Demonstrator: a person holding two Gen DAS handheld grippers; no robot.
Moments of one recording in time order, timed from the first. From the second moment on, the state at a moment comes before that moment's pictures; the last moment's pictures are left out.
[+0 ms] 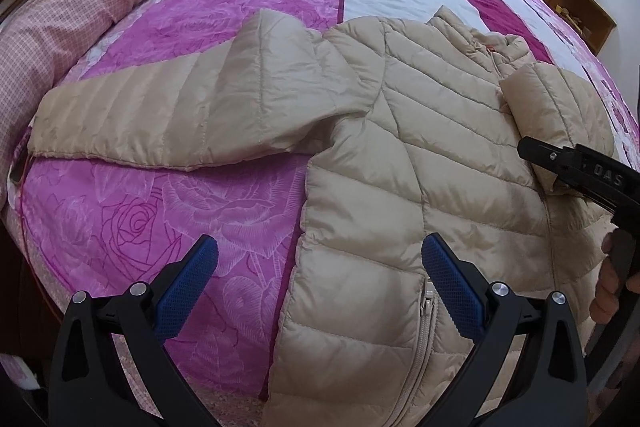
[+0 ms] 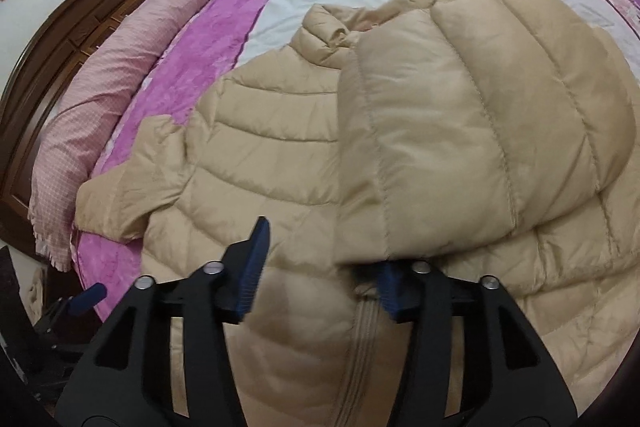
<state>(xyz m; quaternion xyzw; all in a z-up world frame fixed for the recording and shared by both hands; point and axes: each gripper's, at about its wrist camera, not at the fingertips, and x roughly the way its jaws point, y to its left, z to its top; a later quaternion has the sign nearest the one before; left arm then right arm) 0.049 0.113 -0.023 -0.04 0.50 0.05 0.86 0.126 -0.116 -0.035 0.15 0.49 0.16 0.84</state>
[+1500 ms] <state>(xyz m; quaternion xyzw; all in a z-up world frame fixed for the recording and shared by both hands) 0.111 -0.185 0.005 0.17 0.42 -0.19 0.87 0.018 -0.353 -0.014 0.27 0.45 0.00 0.85</state>
